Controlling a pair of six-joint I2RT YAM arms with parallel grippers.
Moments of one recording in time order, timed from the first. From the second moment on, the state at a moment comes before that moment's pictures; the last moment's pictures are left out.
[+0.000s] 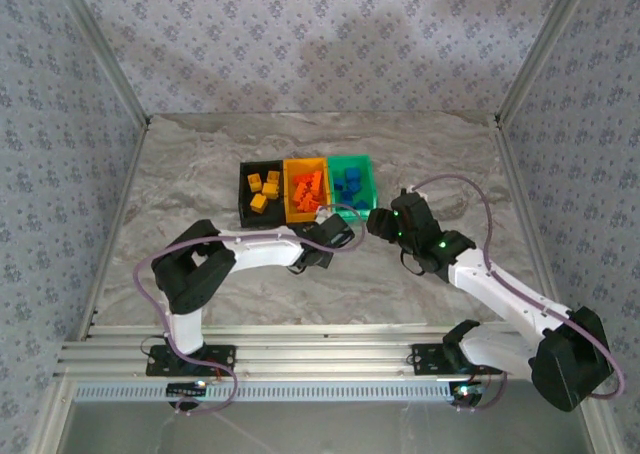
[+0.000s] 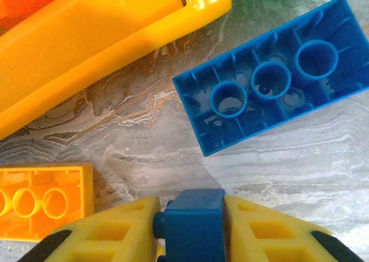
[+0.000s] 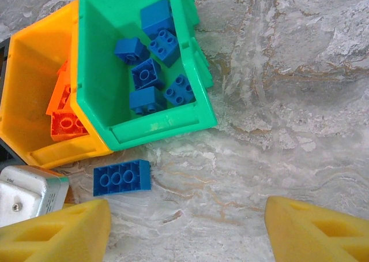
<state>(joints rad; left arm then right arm) -0.99 1.85 1.11 -0.45 -0.43 -0.47 0.58 1.09 0.72 -0.37 0.20 0.73</state>
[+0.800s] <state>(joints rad) -0.84 1.87 1.55 -0.45 -0.23 -0.49 0.56 1.03 0.63 -0.37 0.19 0.77</state>
